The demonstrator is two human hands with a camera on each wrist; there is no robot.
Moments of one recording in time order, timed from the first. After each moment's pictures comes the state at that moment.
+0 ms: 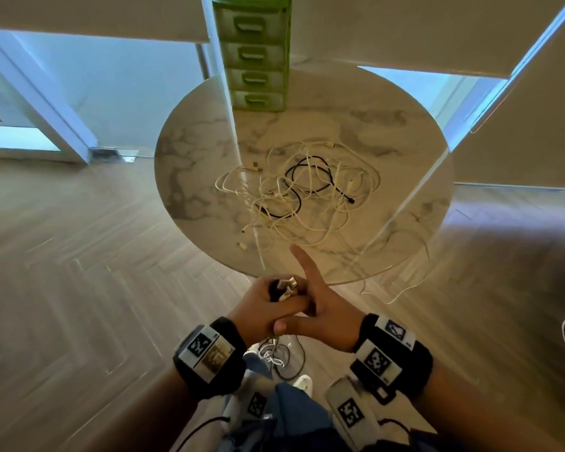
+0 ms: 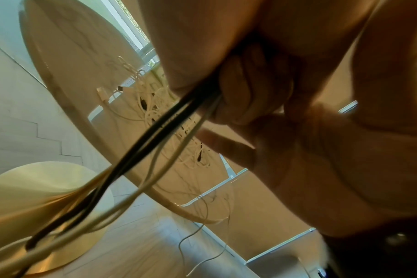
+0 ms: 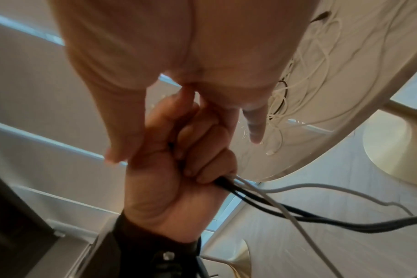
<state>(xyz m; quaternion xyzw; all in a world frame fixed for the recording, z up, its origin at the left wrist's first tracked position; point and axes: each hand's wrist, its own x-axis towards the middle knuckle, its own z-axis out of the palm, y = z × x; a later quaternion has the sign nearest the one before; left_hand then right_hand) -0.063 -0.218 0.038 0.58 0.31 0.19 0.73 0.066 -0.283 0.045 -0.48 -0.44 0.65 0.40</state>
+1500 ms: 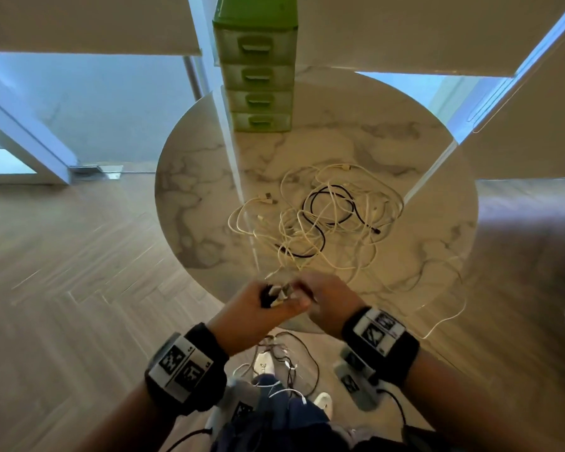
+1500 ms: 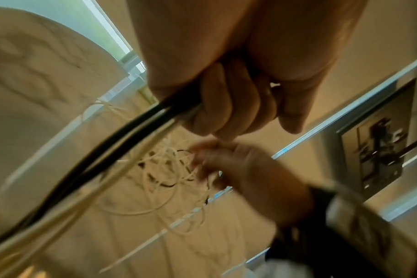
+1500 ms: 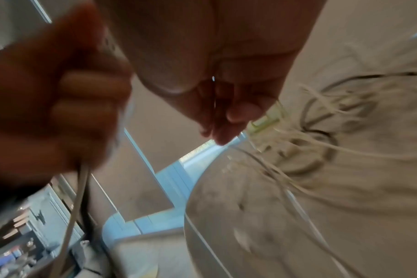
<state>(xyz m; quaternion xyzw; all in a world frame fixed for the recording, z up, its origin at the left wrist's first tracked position) -0.092 -0.094 0.078 0.67 0.32 0.09 0.67 0.061 -0.150 0.024 -0.71 -0.60 0.32 0.18</state>
